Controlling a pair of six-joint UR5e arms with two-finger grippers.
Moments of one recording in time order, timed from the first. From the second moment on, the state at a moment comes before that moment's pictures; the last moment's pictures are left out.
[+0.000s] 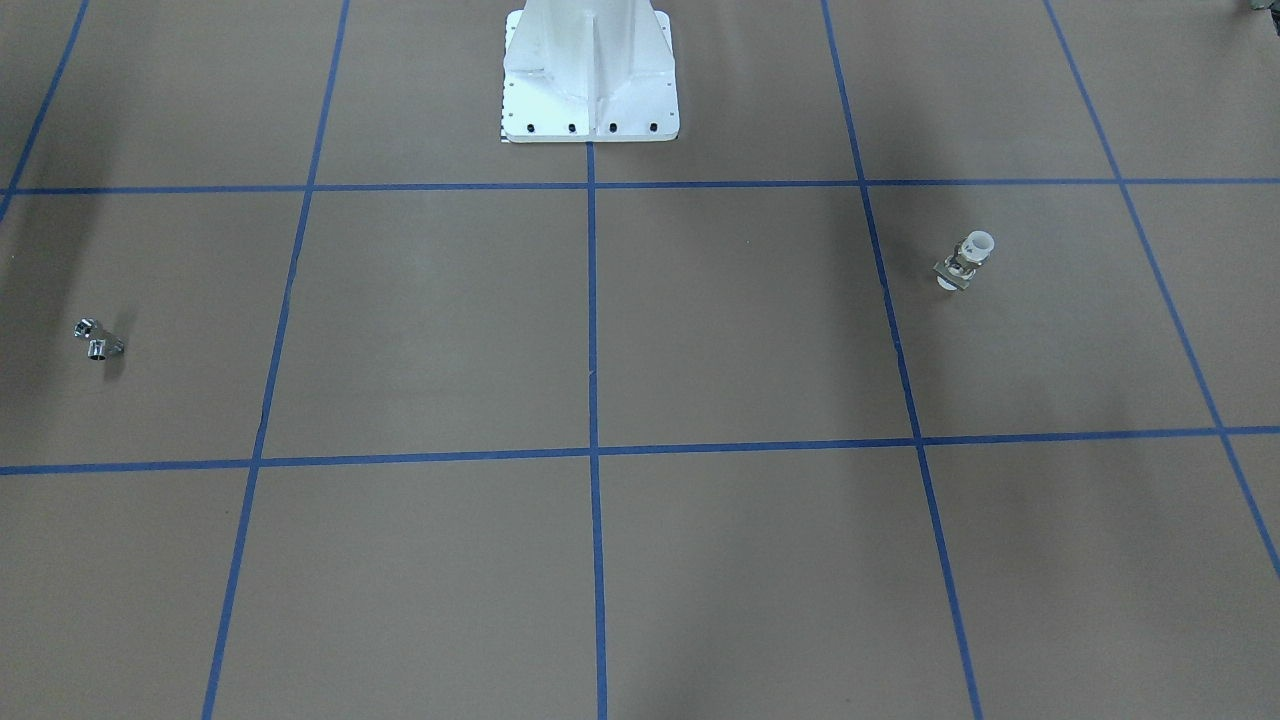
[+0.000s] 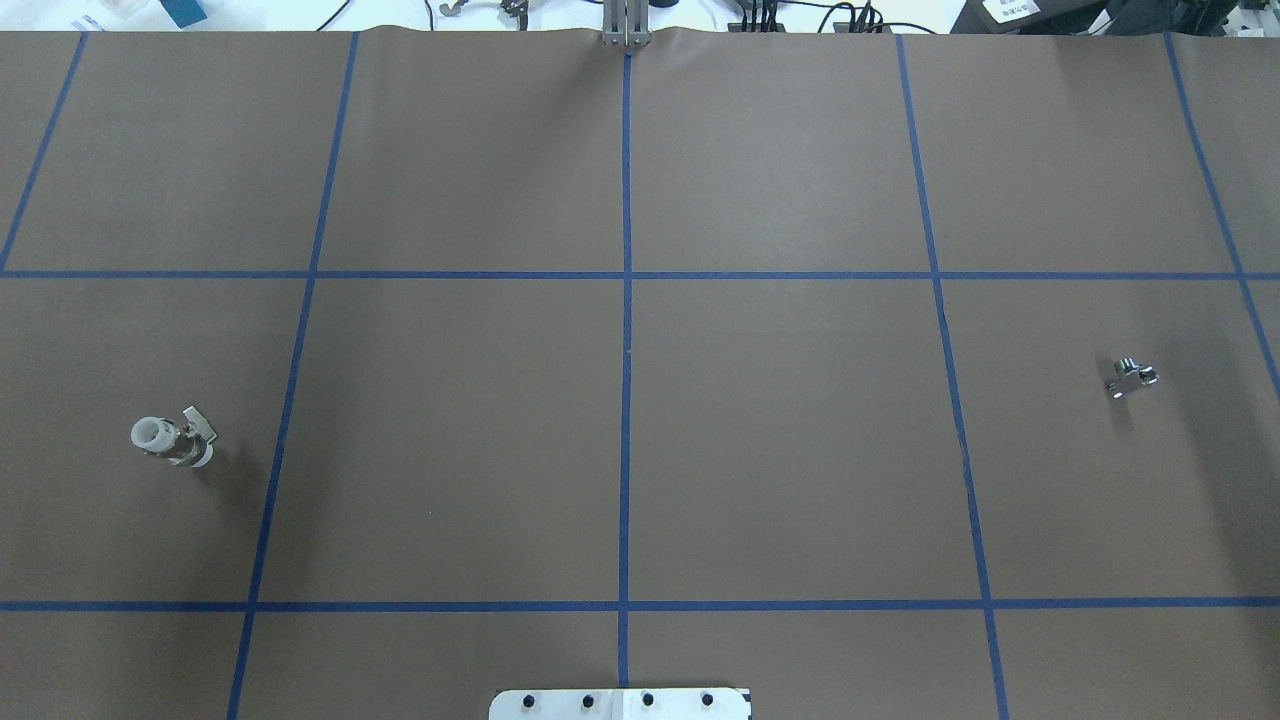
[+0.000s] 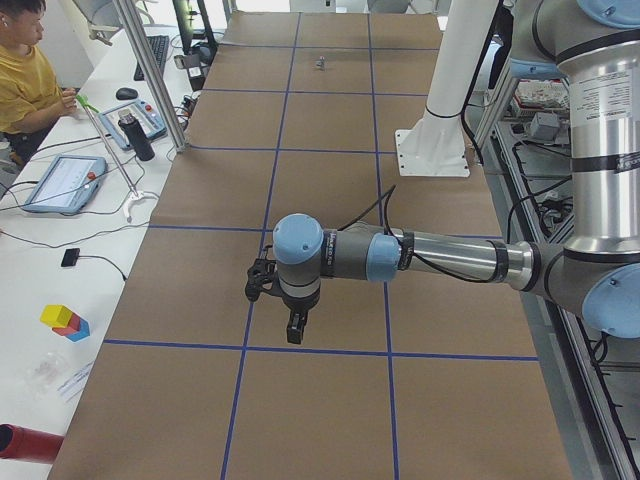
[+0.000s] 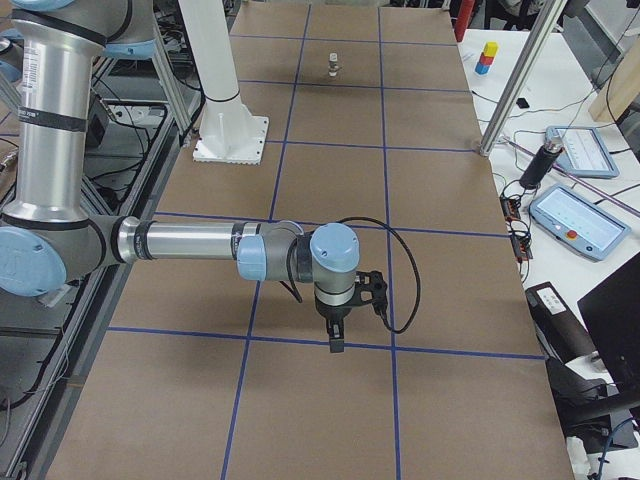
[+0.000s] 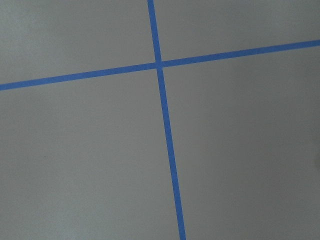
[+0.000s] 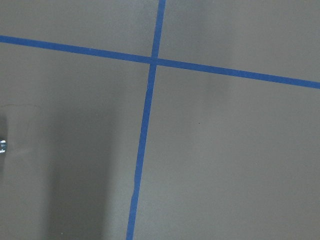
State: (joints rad) left arm -1.57 -1.42 -1.83 -1.52 -2.36 0.11; right arm 1.58 -1.74 1.78 -1.57 2.28 -0.11
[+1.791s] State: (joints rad) left arm -1.54 -1.64 -1.65 -1.98 -2.37 -0.25; right arm 1.58 -1.63 1.71 -1.42 2.28 -0.09
